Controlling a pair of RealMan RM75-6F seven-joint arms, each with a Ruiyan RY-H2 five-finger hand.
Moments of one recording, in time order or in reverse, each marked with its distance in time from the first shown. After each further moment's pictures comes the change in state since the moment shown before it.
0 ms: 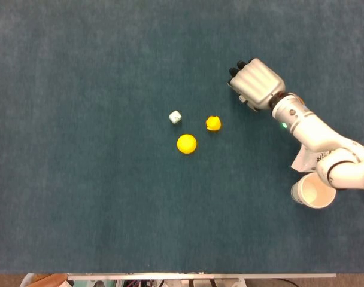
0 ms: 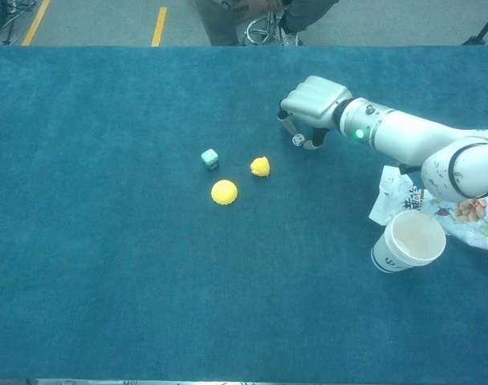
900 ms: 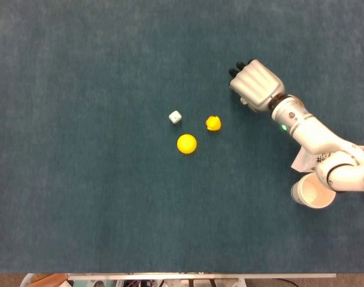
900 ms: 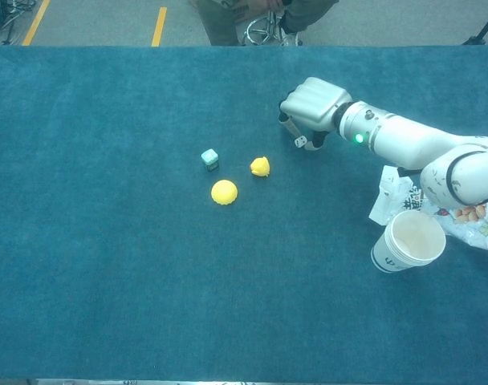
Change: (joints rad) left arm 0.003 -0.004 0.001 0.007 0.000 -0.001 -0.005; right arm -0.014 -0.020 -0.003 0.021 -0.036 0.030 0.002
